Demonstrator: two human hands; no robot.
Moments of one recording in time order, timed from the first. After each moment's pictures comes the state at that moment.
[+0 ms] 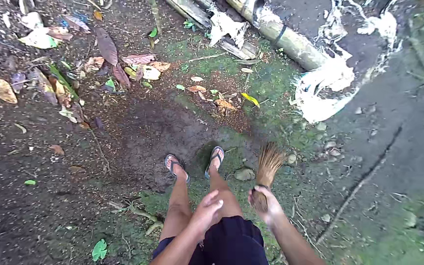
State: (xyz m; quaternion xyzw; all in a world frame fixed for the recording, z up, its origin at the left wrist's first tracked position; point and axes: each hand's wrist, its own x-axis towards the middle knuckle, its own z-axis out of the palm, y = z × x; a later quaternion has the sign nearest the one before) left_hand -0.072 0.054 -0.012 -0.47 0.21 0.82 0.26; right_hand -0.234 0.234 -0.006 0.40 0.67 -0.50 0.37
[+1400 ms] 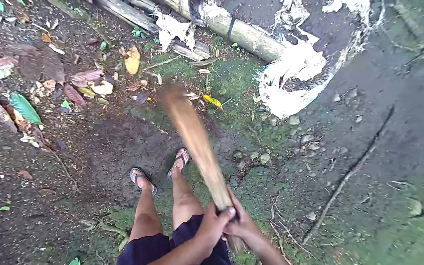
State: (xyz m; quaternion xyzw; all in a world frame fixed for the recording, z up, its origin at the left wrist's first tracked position) left_hand -0.333 0.237 0.051 -0.46 0.25 0.81 0.25; right_hand -0.410 0.354 0.073 0.18 0.62 -0.48 0.59
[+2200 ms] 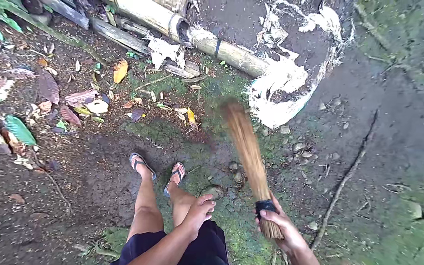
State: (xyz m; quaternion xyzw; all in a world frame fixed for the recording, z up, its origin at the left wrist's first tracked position) left_hand -0.374 0.195 -0.006 -0.46 0.25 0.78 0.34; right_hand -0.502 0.425 0.077 0.32 0.65 -0.54 0.44
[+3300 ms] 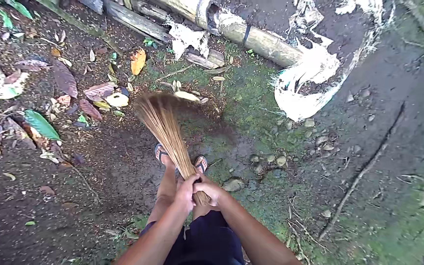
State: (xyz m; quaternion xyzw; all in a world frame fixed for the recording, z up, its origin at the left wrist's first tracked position) left_hand -0.328 0.010 -0.063 -0.67 0.16 0.69 0.21; right_hand -0.389 0.109 -0.071 0.22 0.52 -0.44 0.70
